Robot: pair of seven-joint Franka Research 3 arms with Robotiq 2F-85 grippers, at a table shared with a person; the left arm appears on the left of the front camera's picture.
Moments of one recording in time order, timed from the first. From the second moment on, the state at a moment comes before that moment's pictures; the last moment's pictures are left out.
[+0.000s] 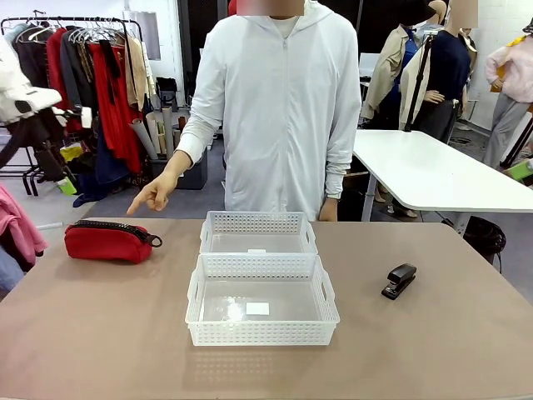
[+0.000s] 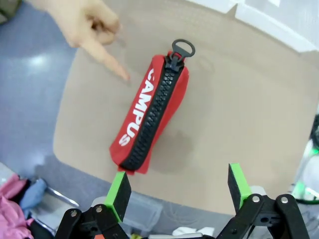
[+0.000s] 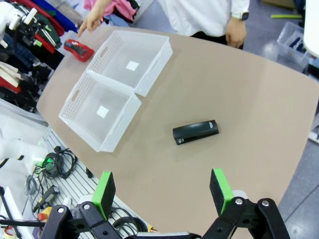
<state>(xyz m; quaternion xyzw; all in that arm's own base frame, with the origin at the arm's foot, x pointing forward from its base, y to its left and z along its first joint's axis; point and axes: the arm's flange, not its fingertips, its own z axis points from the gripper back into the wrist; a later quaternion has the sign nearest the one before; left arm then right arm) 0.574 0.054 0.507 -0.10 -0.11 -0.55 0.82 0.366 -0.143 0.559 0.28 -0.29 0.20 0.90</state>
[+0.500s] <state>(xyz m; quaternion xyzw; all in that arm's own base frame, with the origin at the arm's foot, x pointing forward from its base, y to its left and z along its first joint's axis) 0.616 0.021 0.466 -0.03 -0.05 -0.66 0.75 0.366 -0.143 0.559 0.28 -0.29 0.20 0.90</state>
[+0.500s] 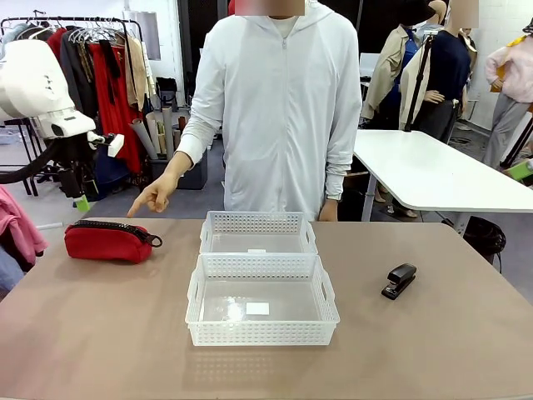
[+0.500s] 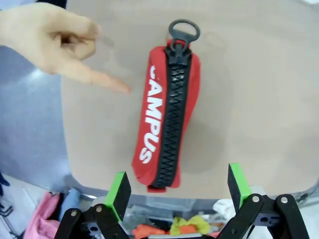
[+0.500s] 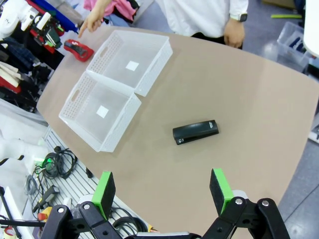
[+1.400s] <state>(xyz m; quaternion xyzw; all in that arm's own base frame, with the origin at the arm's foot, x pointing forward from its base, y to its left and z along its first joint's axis) 0.655 0.016 0.427 -0.06 -0.04 -0.70 0.71 0.366 -0.143 0.558 0.28 -0.29 0.20 0.90</state>
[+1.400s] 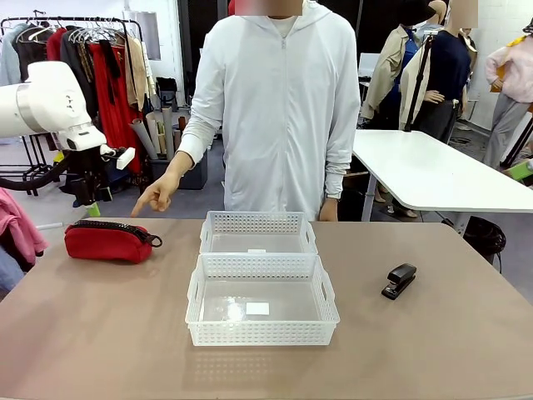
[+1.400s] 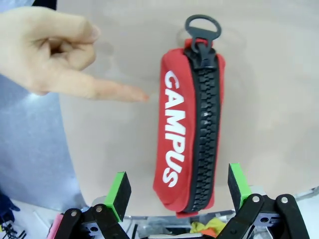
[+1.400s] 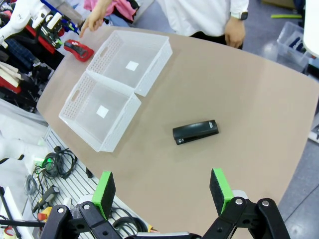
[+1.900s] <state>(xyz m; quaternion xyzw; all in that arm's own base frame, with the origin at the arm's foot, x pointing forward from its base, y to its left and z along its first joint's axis) 0.646 0.011 0.405 -0.09 -0.02 -0.71 0.70 0.366 -0.143 0.558 0.28 -0.29 0.20 0.90</state>
